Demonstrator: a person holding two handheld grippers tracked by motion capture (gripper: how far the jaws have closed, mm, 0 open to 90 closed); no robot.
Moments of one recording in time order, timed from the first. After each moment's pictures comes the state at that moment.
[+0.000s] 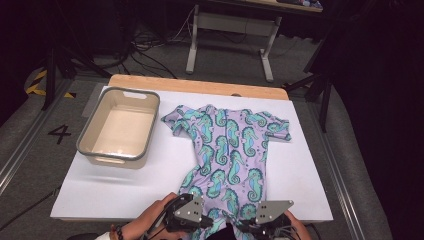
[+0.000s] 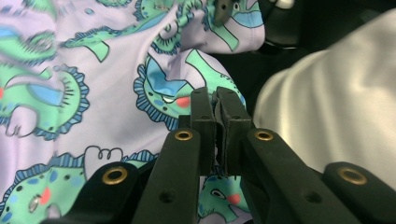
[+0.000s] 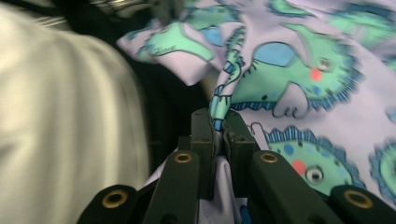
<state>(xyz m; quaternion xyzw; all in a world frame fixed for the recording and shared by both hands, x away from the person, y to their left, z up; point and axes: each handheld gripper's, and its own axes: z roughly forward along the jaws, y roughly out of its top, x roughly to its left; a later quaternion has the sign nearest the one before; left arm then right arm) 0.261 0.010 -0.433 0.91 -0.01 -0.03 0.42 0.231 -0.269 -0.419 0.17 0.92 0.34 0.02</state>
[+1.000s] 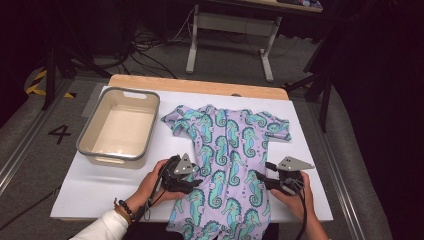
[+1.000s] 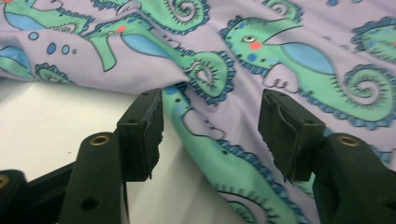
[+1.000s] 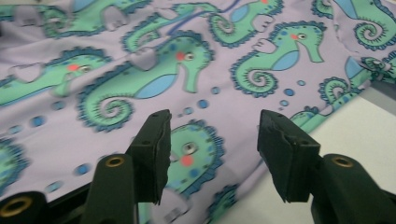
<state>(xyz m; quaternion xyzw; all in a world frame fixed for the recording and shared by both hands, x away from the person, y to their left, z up) 0.359 0.026 -0.458 0.89 0.19 0.11 0.39 0.340 -0.336 -0.435 0.38 0.82 0.37 0.21</state>
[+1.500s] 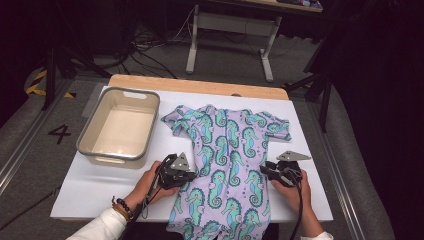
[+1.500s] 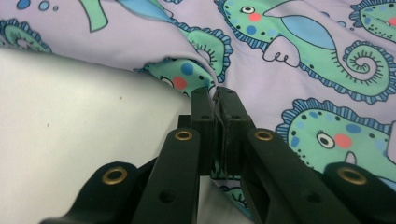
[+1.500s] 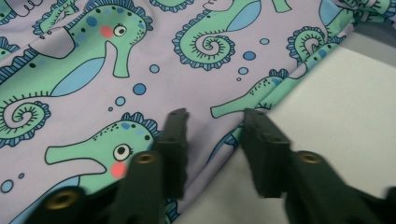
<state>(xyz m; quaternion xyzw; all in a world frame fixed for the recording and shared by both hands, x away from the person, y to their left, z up) 0.364 0.038 -0.465 0.90 0.19 0.05 0.38 0.366 -0.350 -0.455 0.45 0.81 0.34 0.18</state>
